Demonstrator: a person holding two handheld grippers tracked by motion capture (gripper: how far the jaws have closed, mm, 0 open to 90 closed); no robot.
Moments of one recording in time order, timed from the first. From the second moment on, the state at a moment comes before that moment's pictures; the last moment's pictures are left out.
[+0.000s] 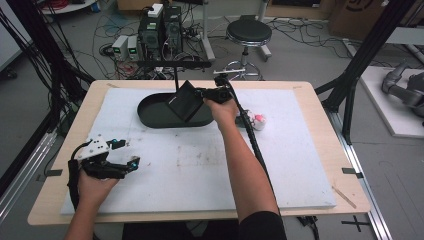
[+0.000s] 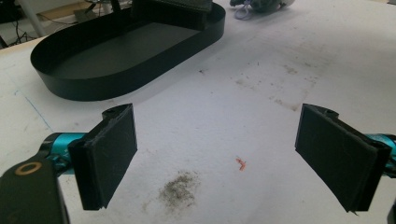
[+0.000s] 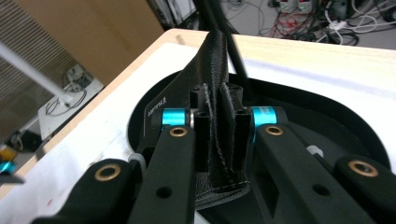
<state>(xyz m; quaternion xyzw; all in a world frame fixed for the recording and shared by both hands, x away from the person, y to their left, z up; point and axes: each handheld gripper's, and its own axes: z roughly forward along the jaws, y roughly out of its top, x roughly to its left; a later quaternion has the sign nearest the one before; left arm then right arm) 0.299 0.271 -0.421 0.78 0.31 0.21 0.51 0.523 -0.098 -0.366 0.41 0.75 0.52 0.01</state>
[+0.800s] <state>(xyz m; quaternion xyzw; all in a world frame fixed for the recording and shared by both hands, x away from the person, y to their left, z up) 0.300 0.268 -0.422 0.78 0.31 0.20 0.50 0.532 -0.091 -0.390 0.44 0.78 0.44 0.10</state>
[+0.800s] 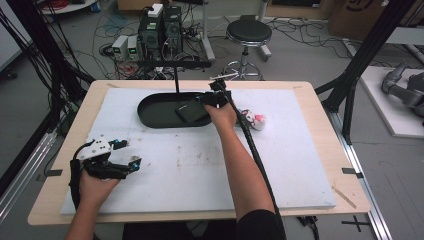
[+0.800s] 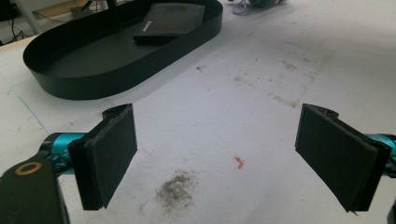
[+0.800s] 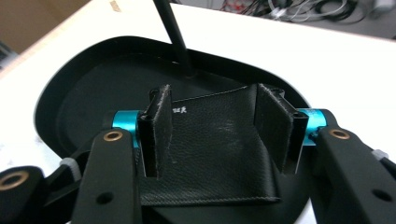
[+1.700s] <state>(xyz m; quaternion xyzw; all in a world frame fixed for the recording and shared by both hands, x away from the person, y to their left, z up) 0.304 0.245 -0.420 0.80 0.29 0.19 0.50 0.420 -0.196 -0.354 0.36 0.82 0.41 0.17</state>
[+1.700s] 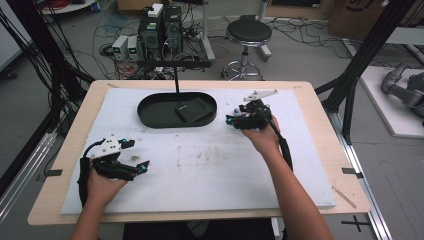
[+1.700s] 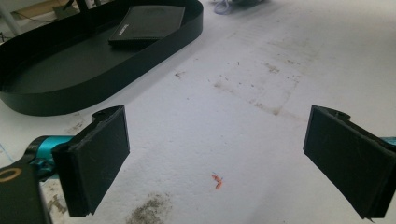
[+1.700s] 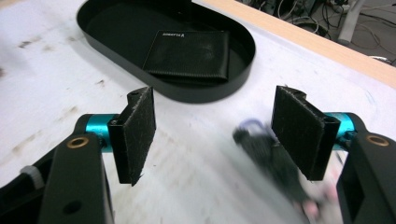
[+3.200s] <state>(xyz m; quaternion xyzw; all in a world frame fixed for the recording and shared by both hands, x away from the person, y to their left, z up) 0.313 0.225 -0.414 0.80 0.27 0.16 0.51 0.342 -0.286 -0.409 0.39 0.79 0.44 0.17</state>
